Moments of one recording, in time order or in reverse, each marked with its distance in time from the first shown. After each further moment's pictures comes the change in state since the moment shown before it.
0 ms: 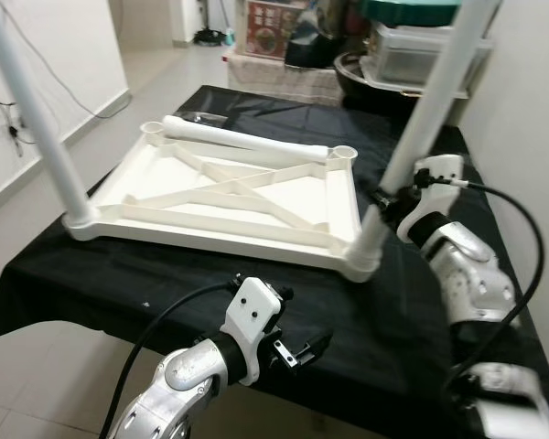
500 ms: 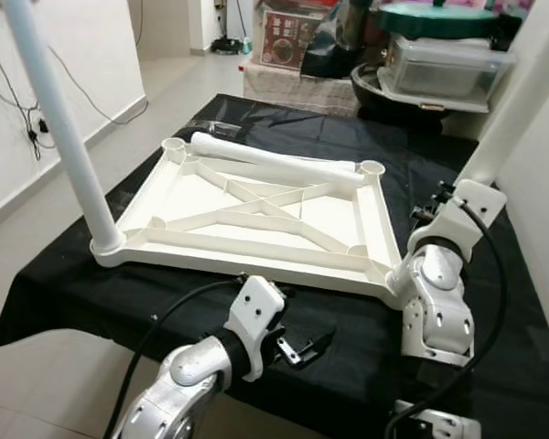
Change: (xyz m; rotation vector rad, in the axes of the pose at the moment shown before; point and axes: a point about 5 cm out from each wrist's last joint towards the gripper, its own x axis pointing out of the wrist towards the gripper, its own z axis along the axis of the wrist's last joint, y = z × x) left arm 0.006 0.004 0.002 0.017 -0.008 -0.004; right arm -0.030 0.038 -0.007 0.031 -0.056 -0.545
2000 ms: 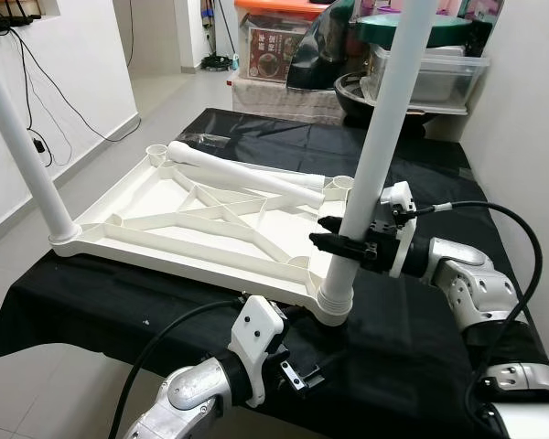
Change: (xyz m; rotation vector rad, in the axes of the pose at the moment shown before) left arm -0.008 -0.016 -0.008 -0.069 -0.038 -0.069; right arm 0.010 0.021 -0.010 -0.061 0.222 1.501
